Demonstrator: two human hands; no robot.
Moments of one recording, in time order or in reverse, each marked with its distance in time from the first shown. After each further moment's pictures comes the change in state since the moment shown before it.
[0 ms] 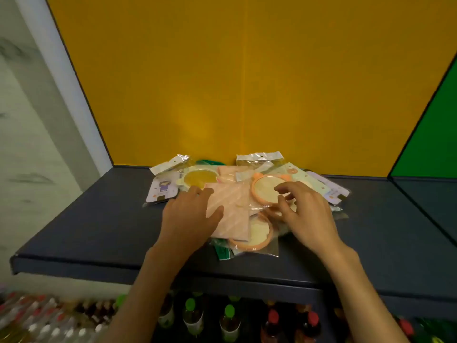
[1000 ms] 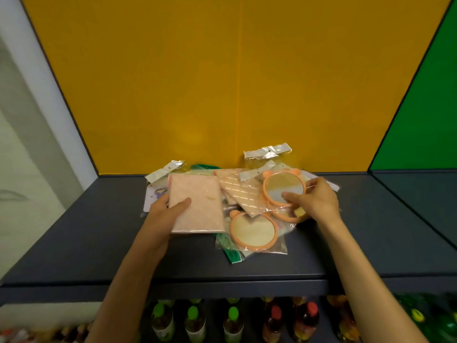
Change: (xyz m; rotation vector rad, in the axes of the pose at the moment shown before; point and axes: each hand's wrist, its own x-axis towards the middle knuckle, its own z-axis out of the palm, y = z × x) left_hand 0.013 -0.066 0.001 -1.442 -0.172 -0.493; right_hand 0.029 0.021 0.007 0.168 0.077 0.766
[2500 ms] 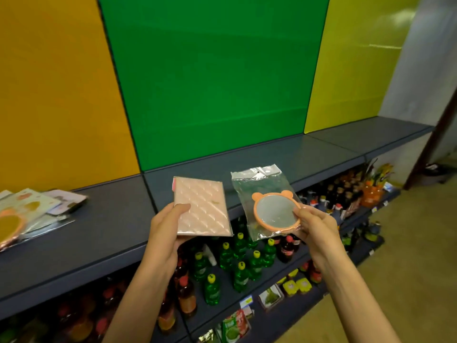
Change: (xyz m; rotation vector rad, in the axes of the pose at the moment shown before) left_hand -0.269 -0.026 0.549 -0.252 -0.401 -0.037; right_hand -0.041 0.390 -0.476 0.954 0.336 0.240
